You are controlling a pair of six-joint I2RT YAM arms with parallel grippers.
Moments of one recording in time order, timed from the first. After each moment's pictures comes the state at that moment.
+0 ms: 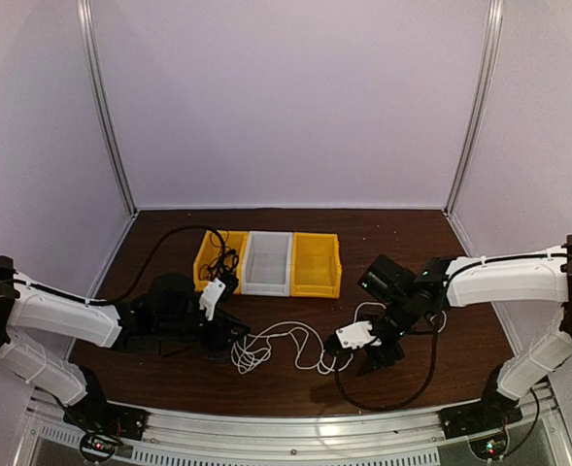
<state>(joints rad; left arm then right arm) -0.88 1.35 0.46 0.33 0.14 -0.25 0.88 1.47 0.89 -0.66 -0.42 -0.89</state>
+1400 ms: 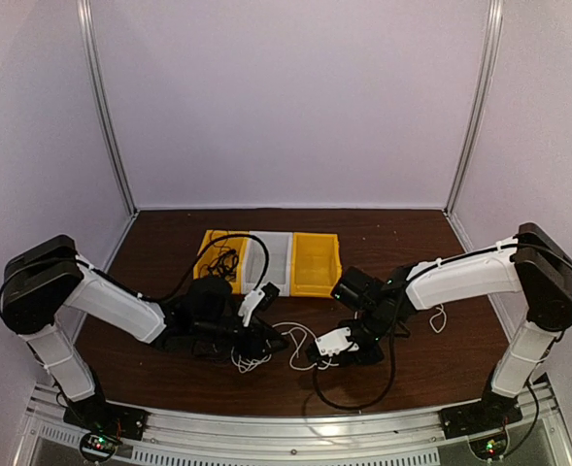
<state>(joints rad) -0.95 1.69 0.62 0.54 0.40 -0.32 0.93 1.72 0.97 -0.57 -0.27 -0.88</state>
